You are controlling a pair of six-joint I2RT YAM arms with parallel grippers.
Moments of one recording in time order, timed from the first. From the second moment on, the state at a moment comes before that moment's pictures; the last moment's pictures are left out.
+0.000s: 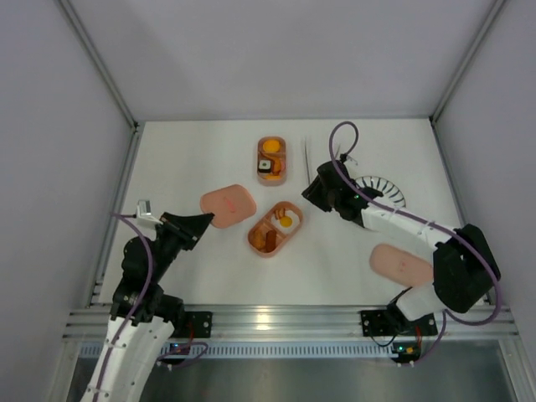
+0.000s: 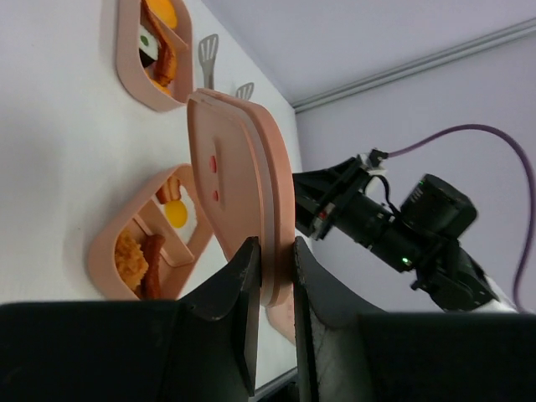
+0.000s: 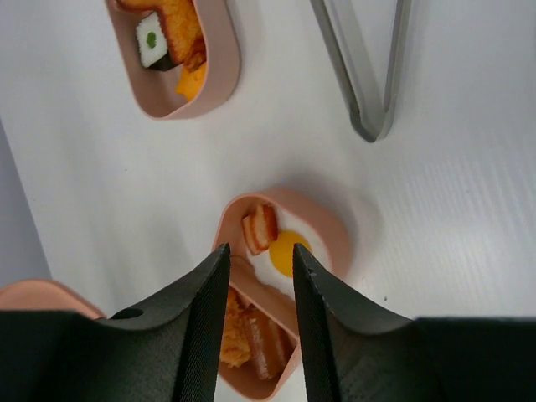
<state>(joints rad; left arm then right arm) -0.24 0.29 0.45 -0.24 0.20 -1.10 0.65 1.43 0.97 -0.26 0.25 1.09</state>
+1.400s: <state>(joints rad) -0.43 0.61 0.26 0.04 0.26 -1.28 0.52 1.75 1.13 -0.22 -0.01 0.74</state>
